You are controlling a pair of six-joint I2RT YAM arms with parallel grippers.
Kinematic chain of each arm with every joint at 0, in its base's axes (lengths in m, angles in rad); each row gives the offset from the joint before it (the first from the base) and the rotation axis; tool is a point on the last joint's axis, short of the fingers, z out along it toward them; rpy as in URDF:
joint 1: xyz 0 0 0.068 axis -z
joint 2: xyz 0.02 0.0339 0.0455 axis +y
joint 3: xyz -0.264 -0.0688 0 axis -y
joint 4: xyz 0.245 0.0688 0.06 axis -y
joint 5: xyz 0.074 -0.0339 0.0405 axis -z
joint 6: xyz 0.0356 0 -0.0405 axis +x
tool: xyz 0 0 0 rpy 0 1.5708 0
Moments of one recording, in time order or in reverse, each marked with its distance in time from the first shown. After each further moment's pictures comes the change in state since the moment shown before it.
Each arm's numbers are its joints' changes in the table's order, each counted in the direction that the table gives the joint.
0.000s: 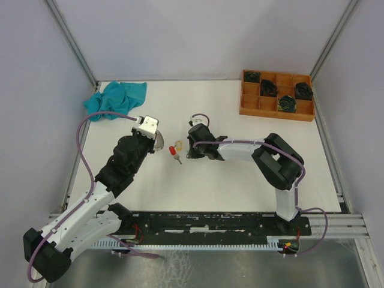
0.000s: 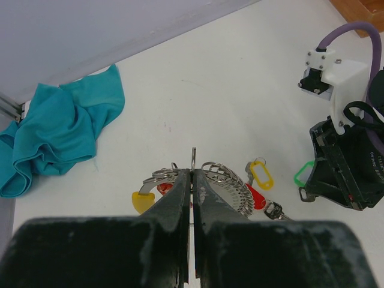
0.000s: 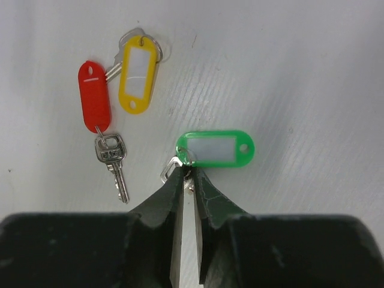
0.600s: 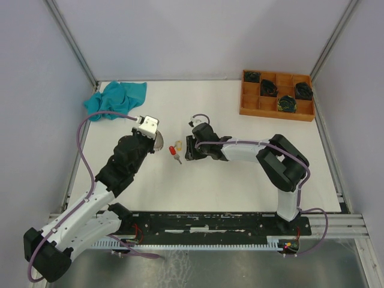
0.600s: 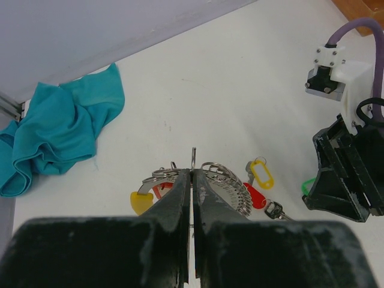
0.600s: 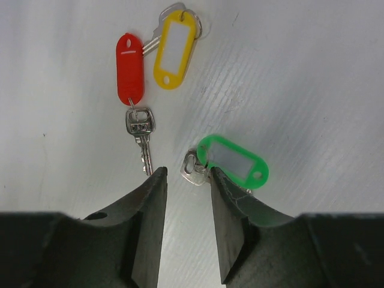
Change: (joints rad) left arm 0.000 0.005 0.000 0.000 -0.001 0.000; right arm 0.023 -0.053 -0.055 0.042 -0.157 -0.033
